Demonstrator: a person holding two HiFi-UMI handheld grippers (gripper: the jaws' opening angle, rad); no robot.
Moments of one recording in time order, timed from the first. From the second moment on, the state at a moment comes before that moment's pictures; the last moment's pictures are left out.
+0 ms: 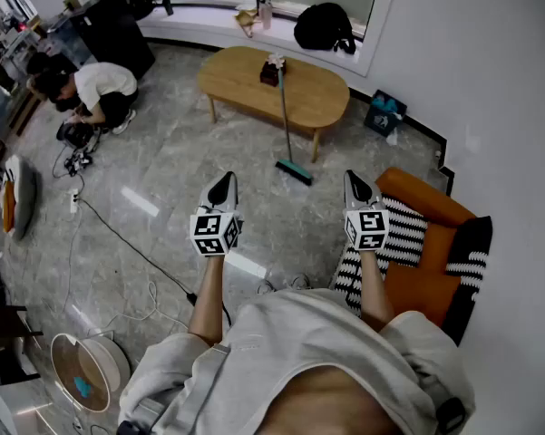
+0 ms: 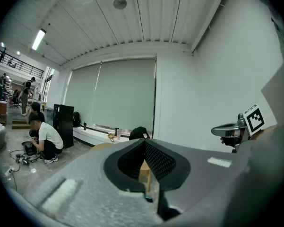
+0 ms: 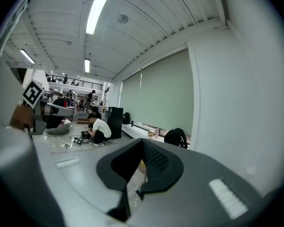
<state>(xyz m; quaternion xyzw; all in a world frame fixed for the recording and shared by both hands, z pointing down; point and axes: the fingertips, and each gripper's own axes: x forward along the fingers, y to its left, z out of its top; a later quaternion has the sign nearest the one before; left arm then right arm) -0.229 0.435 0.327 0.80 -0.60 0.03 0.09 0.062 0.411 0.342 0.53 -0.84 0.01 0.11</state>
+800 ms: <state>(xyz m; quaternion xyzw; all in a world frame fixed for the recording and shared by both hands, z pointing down) -0.207 0.433 0.322 0.79 -0.60 0.04 0.08 0.075 0.412 0.334 0.51 -0.86 -0.02 0.06</state>
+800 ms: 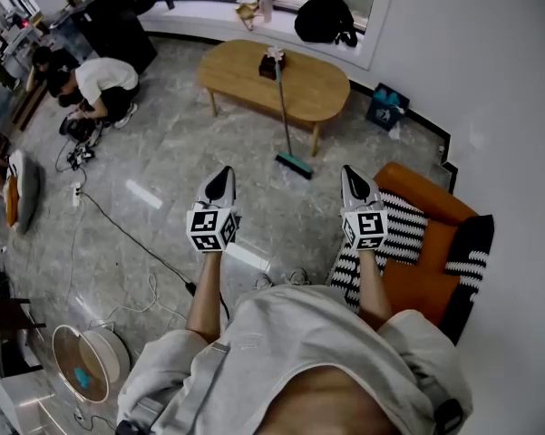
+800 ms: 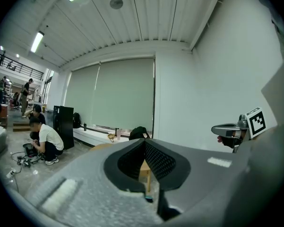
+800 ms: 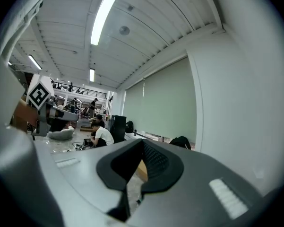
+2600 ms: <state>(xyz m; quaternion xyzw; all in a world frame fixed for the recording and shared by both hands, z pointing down) -0.287 0.132 0.354 0.83 -0.55 0.00 0.11 -0.014 0.151 0.342 0.55 -0.82 -0.03 0.12</state>
